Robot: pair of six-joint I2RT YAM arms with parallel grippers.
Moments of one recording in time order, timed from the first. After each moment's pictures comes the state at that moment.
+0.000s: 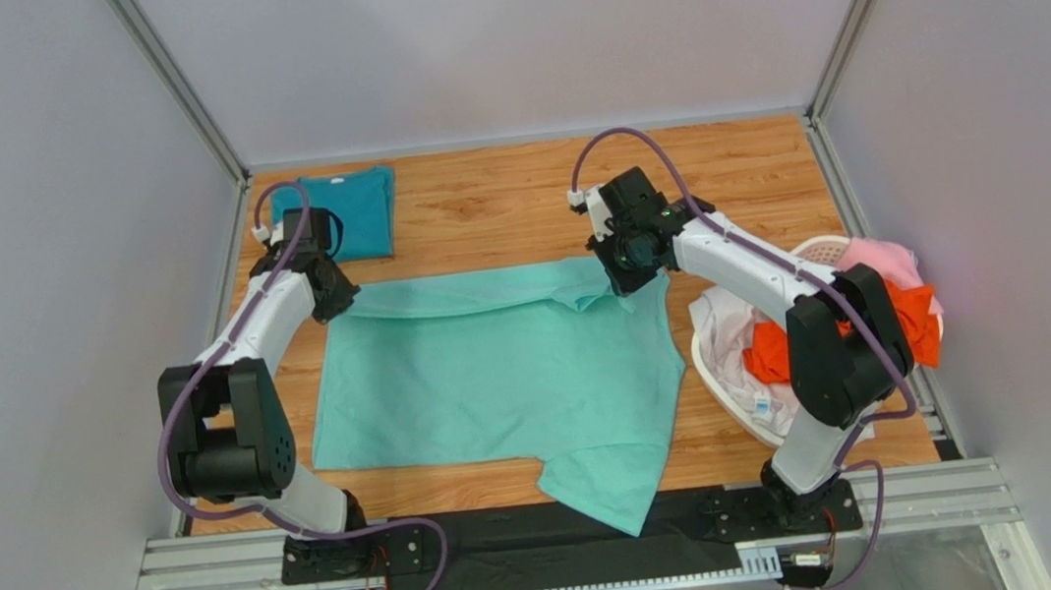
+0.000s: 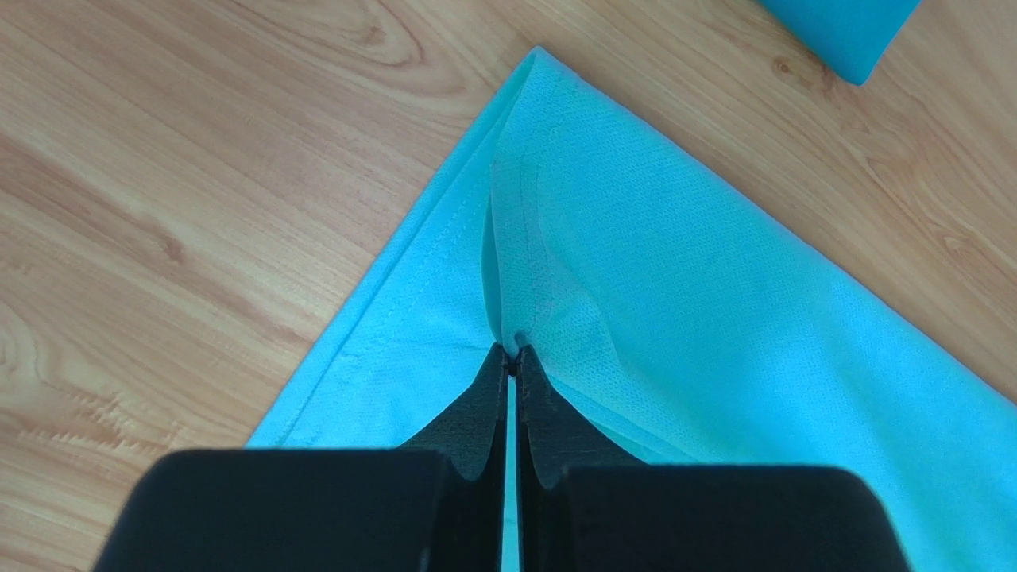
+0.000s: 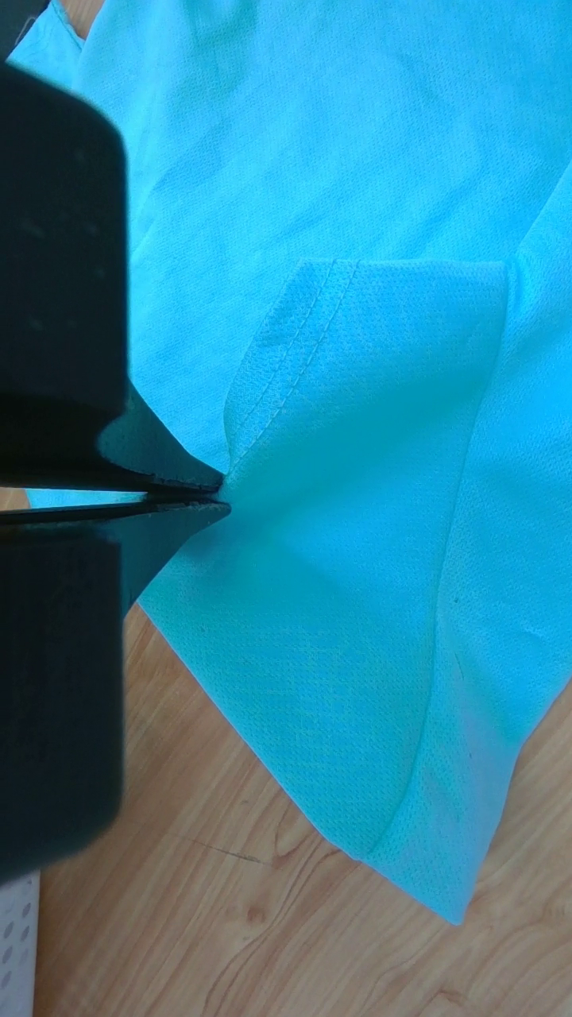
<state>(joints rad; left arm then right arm) -0.02 1.58 1.11 -0.55 -0.26 -0.57 0.47 1.69 1.30 -0.65 -0.07 -0.06</state>
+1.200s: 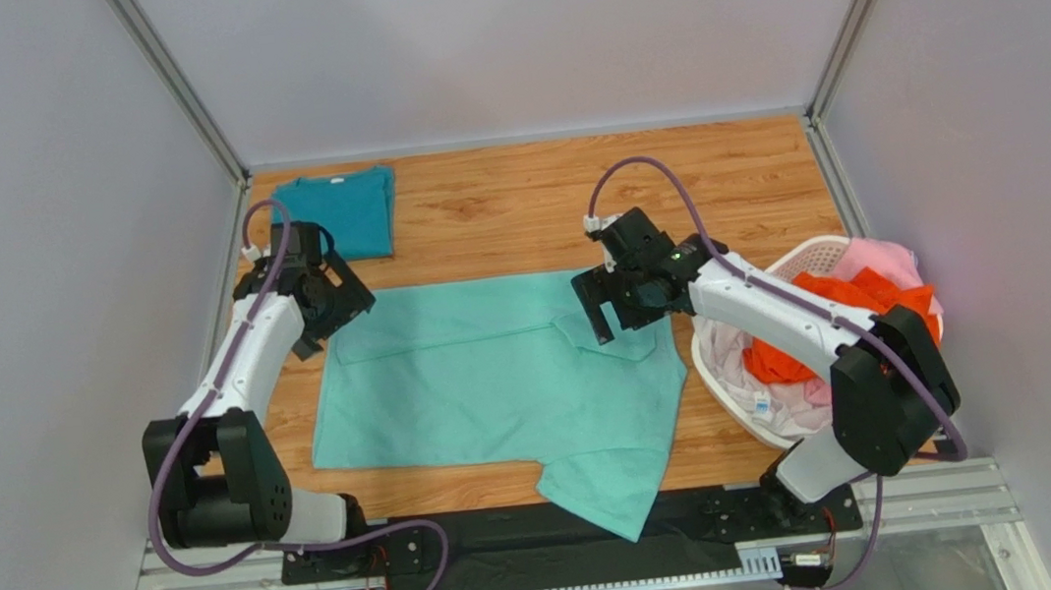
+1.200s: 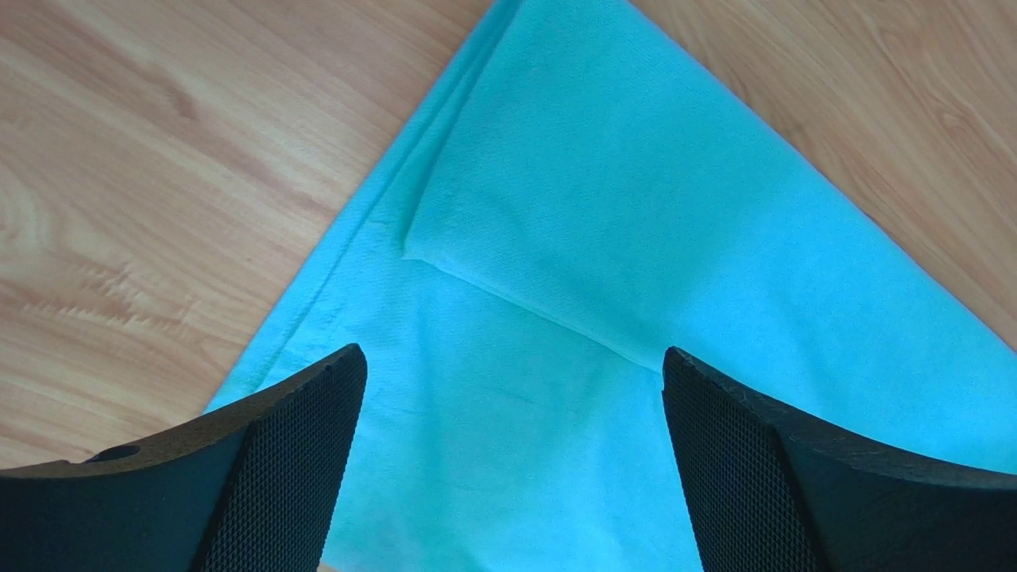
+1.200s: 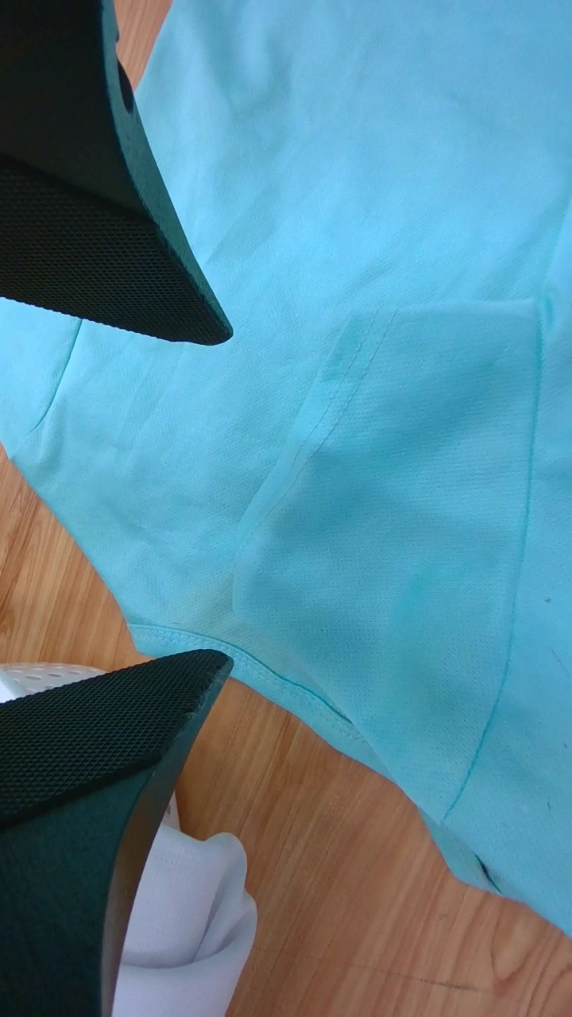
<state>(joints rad) -0.01 1.41 1.05 -0.71 -0.18 -0.62 0.59 1.50 1.10 -0.68 0.06 0.22</state>
